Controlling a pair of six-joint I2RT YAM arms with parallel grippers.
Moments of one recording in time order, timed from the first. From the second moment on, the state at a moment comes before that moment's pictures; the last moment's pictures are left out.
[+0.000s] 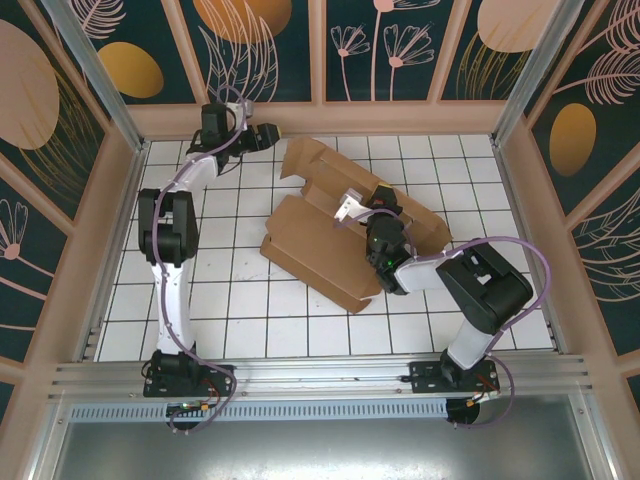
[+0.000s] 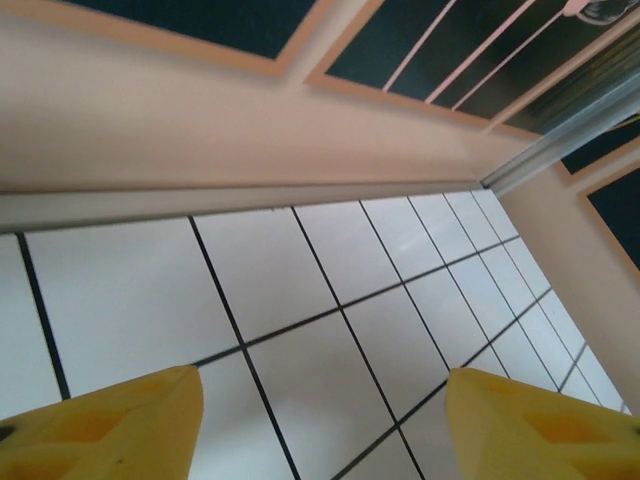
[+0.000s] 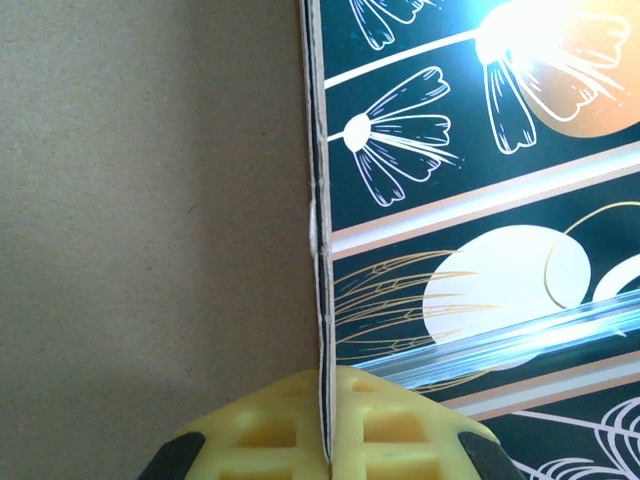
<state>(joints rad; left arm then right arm) -0.11 2.34 1.92 -0.05 0.72 -0.41 0.68 1.69 0.61 1.18 0.76 -1.34</state>
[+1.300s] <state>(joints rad) -0.22 2.11 1.37 0.21 0.85 -0.27 0.69 1.78 0.67 1.16 0.77 -1.35</state>
